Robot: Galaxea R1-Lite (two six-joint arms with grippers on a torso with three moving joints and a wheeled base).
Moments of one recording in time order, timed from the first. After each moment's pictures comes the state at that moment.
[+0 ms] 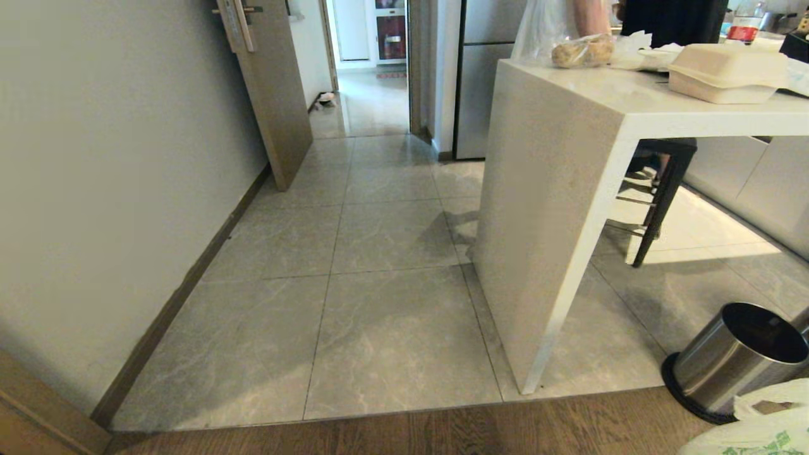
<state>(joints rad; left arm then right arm) 0.00 0.00 0.00 0.00 0.00 0.00 0.00 0.00 0.00 -0.02 -0.01 0.01</state>
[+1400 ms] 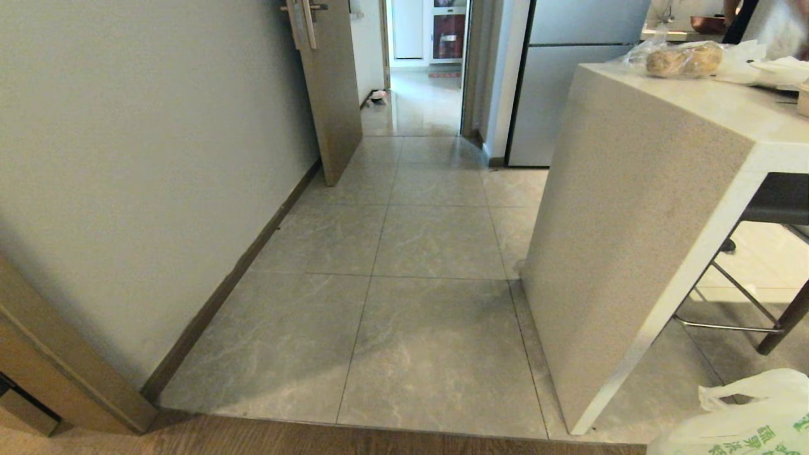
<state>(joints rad) 0.00 0.00 0.00 0.00 0.00 0.00 0.00 0.00 0.00 -0.03 -0.01 0.01</state>
